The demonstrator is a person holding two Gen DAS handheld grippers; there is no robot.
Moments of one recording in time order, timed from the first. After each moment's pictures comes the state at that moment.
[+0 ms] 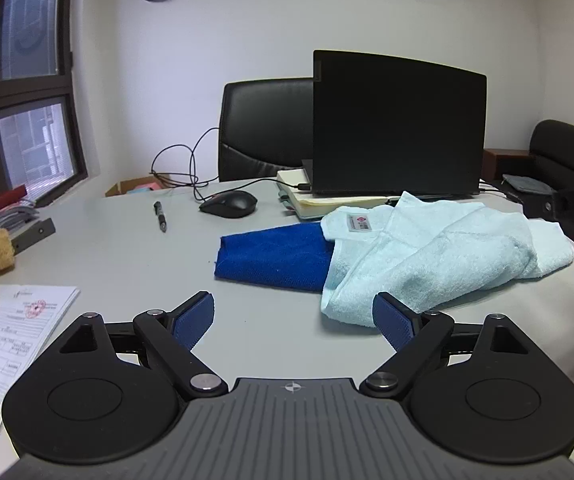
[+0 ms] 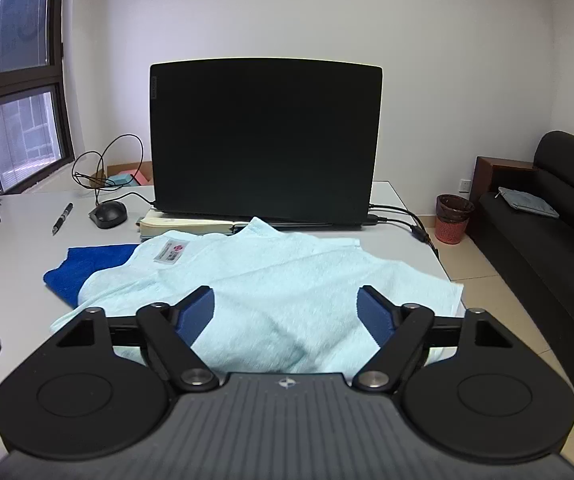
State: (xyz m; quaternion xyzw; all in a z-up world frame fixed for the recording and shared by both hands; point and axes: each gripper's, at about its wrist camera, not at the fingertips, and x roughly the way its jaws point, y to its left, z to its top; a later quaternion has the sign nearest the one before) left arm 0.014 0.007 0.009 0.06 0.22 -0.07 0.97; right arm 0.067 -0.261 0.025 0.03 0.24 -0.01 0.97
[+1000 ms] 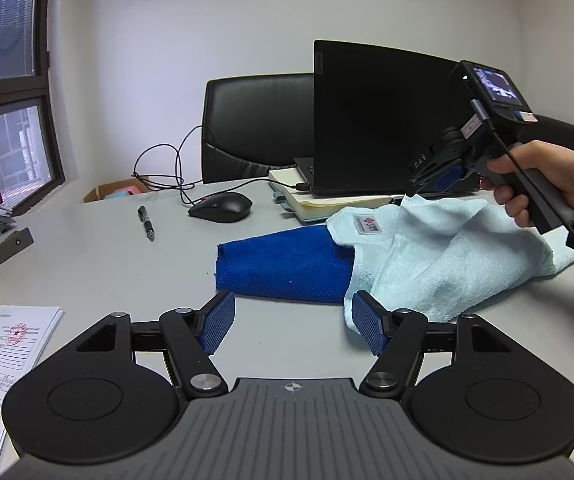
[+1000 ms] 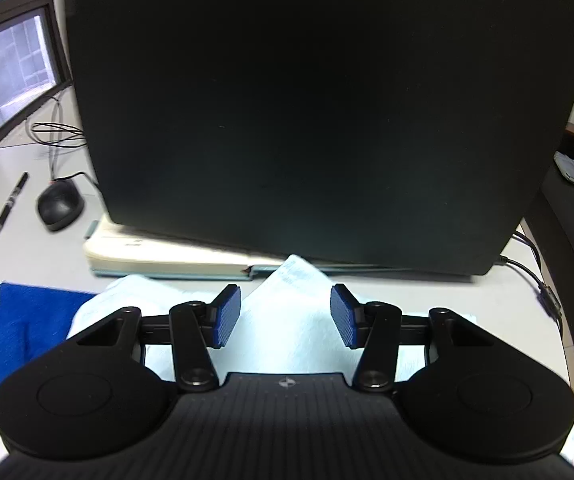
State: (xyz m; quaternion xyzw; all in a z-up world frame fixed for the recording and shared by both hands) left arm 0.048 0.034 -0.001 0.06 0.23 -0.10 0.97; right arm 0.306 -0.228 -0.008 0.01 0.38 0.02 0.92
